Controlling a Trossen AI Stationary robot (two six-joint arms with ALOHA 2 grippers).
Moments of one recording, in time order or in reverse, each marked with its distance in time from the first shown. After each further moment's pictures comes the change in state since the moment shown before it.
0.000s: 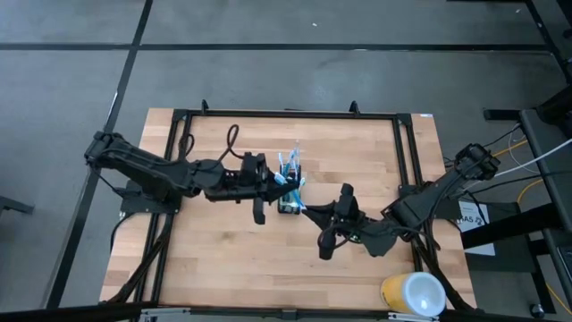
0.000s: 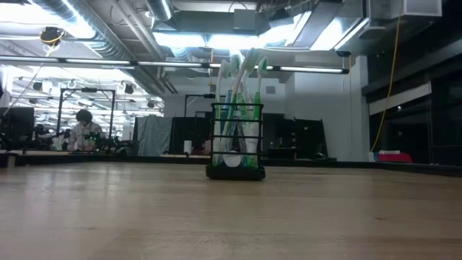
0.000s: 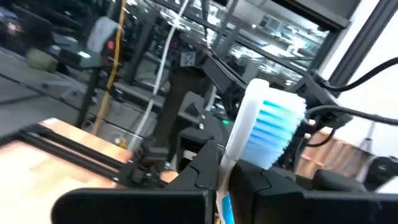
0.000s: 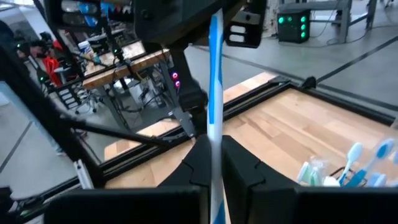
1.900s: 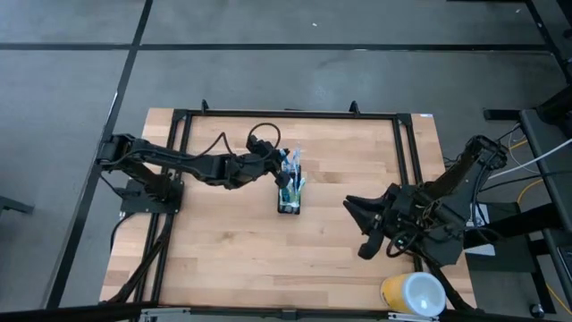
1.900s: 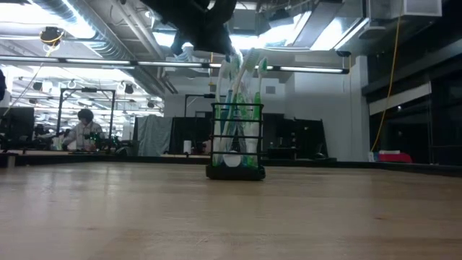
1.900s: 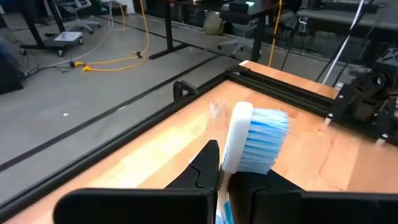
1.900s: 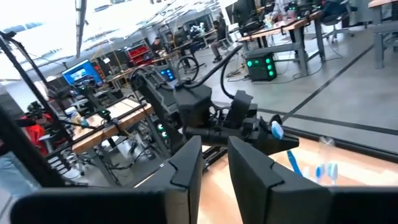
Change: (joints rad) left arm 0.241 0.113 -0.179 -0.203 -0.324 0.113; right arm 0.225 -0.154 -0.002 0.055 0.446 -0.048
